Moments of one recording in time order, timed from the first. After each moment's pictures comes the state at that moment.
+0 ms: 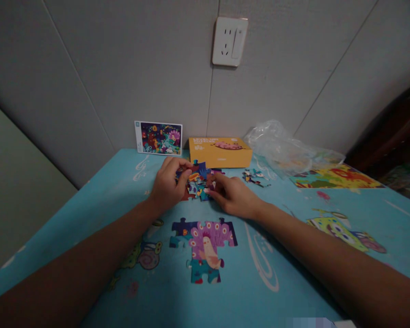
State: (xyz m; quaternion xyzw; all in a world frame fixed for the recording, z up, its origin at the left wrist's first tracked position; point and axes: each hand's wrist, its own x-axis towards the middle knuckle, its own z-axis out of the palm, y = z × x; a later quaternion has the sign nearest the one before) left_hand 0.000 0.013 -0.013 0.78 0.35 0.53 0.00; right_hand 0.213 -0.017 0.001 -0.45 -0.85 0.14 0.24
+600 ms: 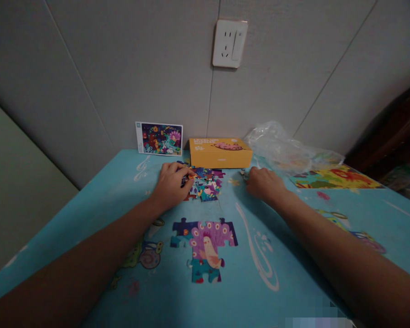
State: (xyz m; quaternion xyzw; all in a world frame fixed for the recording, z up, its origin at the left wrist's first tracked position) left_hand -0.004 0.026 -0.026 0.83 0.42 0.35 -0.03; right_hand 0.261 0.001 0.012 -0.74 -0.67 -0.07 -0.02
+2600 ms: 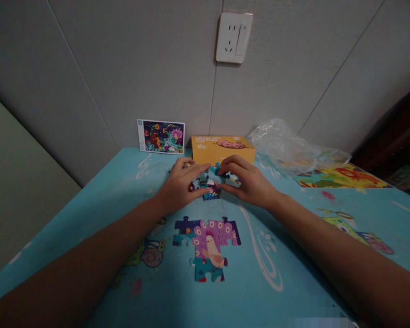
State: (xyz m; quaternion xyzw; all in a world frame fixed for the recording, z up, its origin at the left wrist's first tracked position) left_hand 0.001 0.017 -0.017 0.88 0.27 0.39 -0.03; right_hand 0.241 0.001 0.013 -0.28 -0.90 -0.02 0.34
